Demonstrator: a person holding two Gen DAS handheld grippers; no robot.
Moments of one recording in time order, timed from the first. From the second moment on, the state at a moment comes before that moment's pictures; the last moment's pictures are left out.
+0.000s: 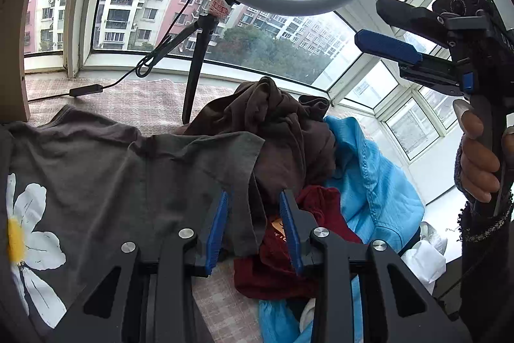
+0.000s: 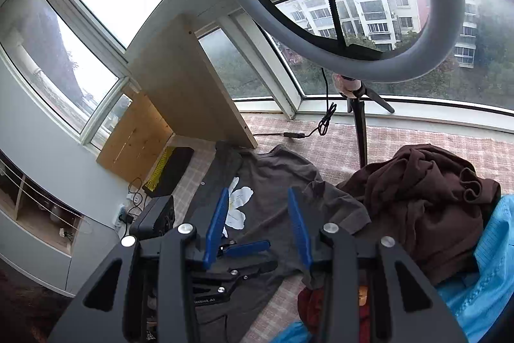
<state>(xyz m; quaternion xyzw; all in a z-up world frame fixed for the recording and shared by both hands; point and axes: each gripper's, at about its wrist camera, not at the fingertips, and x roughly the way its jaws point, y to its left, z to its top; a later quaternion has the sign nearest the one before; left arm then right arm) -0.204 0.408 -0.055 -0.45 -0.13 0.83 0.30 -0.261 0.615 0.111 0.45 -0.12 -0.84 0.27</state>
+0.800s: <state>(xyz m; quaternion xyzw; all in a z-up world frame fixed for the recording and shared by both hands) -0.200 0.450 -0.113 -0.49 -0.09 0.83 0.26 -0.294 0.614 -0.039 0.57 0.06 -0.80 0.19</state>
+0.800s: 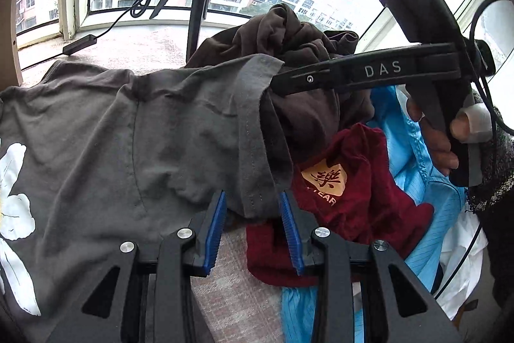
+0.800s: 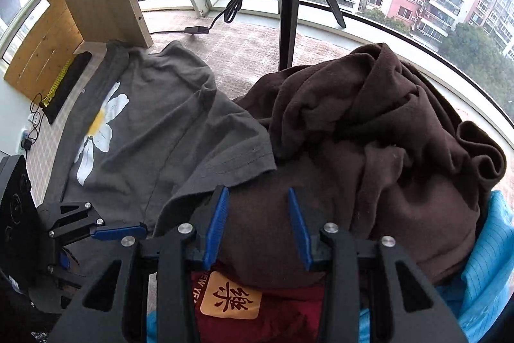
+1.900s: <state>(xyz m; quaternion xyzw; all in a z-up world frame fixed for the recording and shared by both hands) -0.191 0.463 -0.111 -0.48 -0.04 0.83 0.29 -0.314 0.590 -0.047 0.56 0.12 -0.79 0.21</state>
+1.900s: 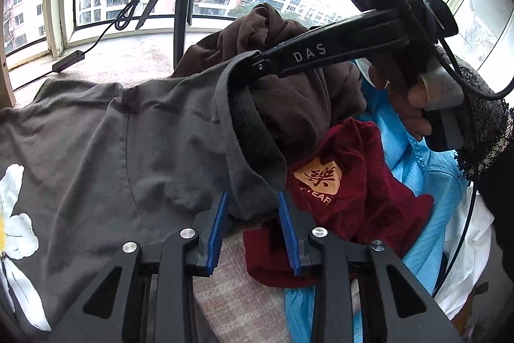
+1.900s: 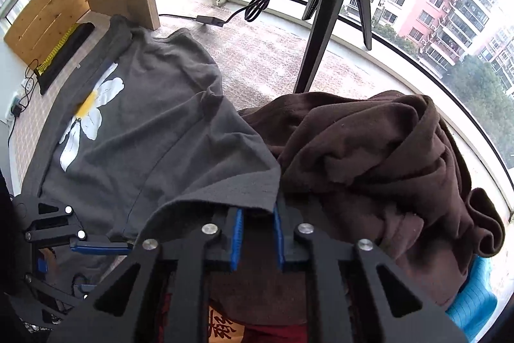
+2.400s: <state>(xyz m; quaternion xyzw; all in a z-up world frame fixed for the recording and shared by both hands) -0.186 0.485 -0.115 -0.44 -0.06 0.83 0.33 -0.309 0.610 -0.014 0.51 0.06 -0.84 0.20</state>
